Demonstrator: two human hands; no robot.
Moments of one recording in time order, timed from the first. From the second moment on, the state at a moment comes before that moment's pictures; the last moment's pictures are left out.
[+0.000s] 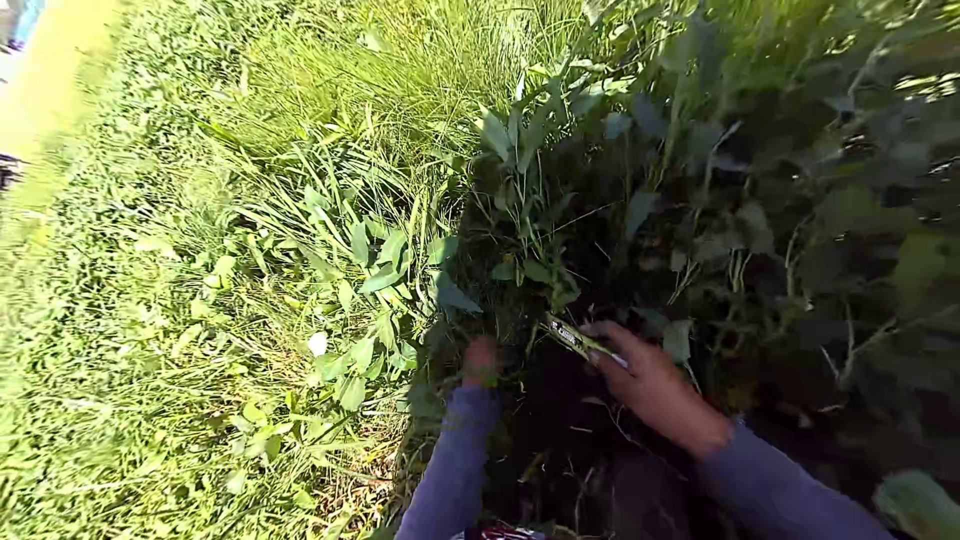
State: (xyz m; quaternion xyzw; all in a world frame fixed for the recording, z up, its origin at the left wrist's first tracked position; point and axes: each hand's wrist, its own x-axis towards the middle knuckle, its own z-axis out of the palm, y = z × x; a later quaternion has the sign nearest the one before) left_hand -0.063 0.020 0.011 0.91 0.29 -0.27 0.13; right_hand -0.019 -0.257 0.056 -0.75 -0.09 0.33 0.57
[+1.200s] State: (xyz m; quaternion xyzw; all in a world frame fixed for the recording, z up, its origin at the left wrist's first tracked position) left_hand -0.069 0.070 0.116 0.86 0.35 -0.31 0.19; right_hand -0.008 -0.262 0.065 -0.74 -0.11 0.35 0.57
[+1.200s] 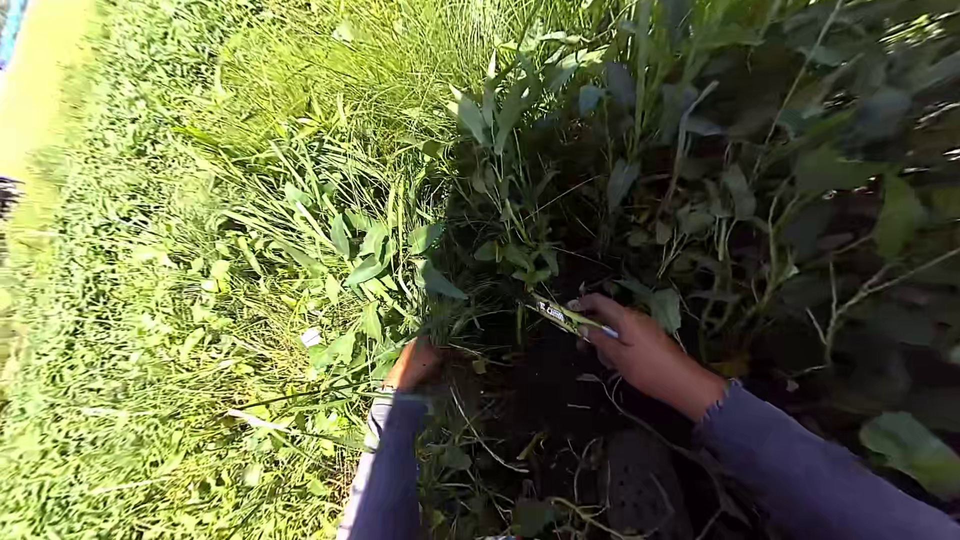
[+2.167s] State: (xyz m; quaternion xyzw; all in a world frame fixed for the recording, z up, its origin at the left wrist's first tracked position) left_hand -0.128 -0.042 0.024 0.90 0.33 -0.30 -0.04; right_hand -0.004 -0.254 0.085 -0.71 -0.15 0.33 0.60
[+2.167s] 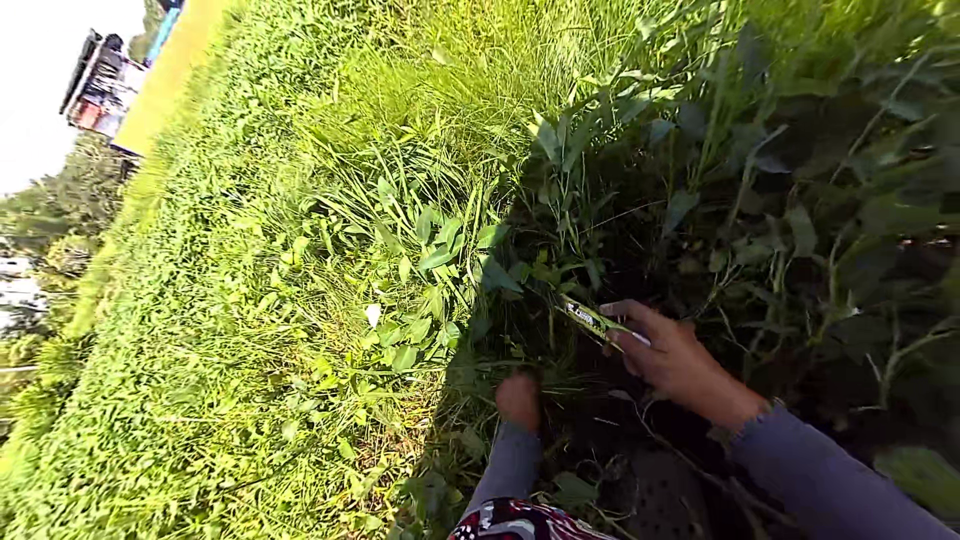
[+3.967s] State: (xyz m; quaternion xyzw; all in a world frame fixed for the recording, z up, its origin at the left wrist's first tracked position) left_hand -0.120 -0.038 -0.001 0.93 0.29 -0.23 0.05; right_hand 0.006 -0.260 0.095 -0.73 -0.12 0.31 0.60
